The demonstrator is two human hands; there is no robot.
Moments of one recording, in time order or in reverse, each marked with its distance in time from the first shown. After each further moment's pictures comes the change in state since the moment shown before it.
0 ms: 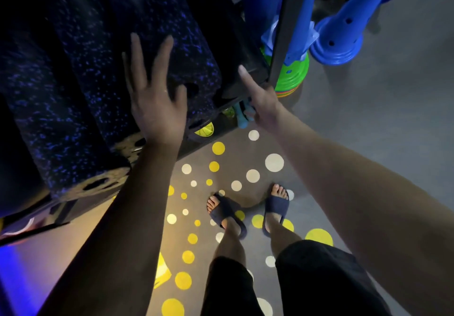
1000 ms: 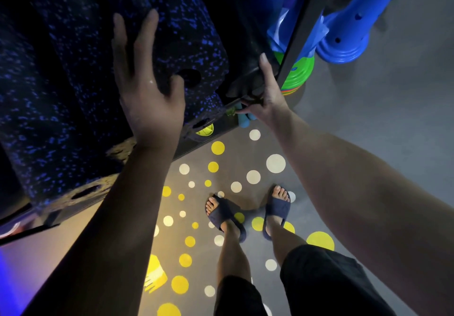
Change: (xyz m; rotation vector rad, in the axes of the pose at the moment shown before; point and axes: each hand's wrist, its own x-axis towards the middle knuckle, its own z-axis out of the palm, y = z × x) left_hand 0.010 -0.012 -0.001 -0.216 0.064 0.042; right_hand 0.060 0.011 0.008 0.400 -0.133 0.149
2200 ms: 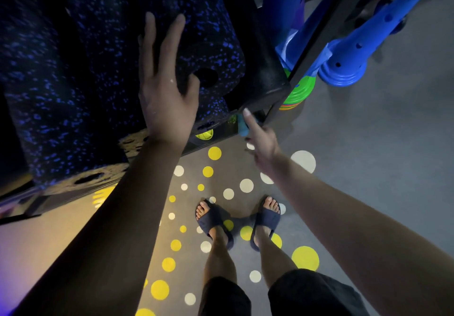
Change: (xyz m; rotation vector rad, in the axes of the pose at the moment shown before) left_hand -0.002 -0.005 -0.008 -0.013 -0.013 -0.018; right_hand -0.057 0.073 -0.015 -0.512 0.224 -0.118
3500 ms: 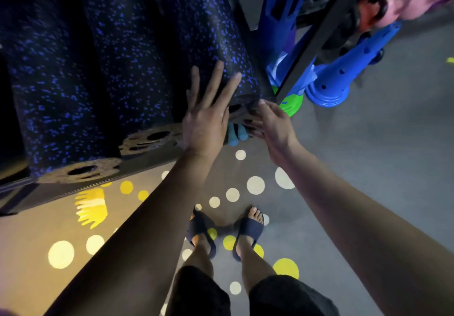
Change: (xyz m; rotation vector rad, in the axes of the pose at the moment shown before) left_hand -0.042 0.023 0.055 0.270 -0.187 0.087; right_hand -0.058 -0.084 -0.024 -0.064 -0.058 -0.288
